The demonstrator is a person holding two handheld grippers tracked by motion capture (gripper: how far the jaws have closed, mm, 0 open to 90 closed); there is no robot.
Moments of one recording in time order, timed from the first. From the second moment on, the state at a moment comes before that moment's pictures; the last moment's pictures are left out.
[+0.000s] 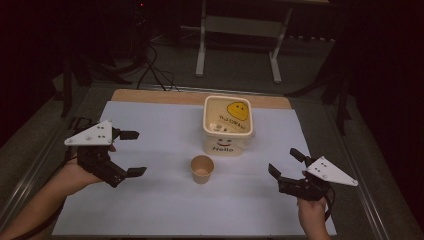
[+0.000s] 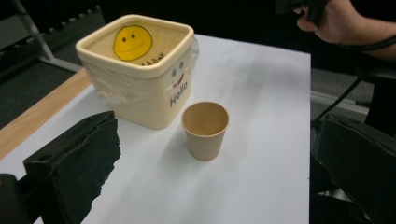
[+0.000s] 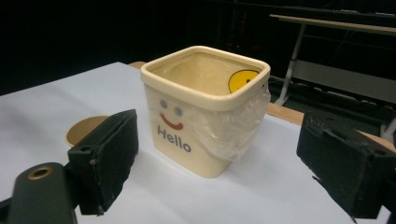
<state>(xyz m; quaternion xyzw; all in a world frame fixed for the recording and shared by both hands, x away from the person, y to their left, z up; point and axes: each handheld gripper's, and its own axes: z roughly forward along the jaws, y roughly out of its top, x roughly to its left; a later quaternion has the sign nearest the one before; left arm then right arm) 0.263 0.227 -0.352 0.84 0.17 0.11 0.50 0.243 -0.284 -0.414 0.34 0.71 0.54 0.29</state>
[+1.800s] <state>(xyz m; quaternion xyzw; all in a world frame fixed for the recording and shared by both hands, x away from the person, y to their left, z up) 0.291 0.089 -0.361 0.96 0.01 0.06 0.28 0.245 -0.278 -0.416 0.33 0.73 0.53 0.27</state>
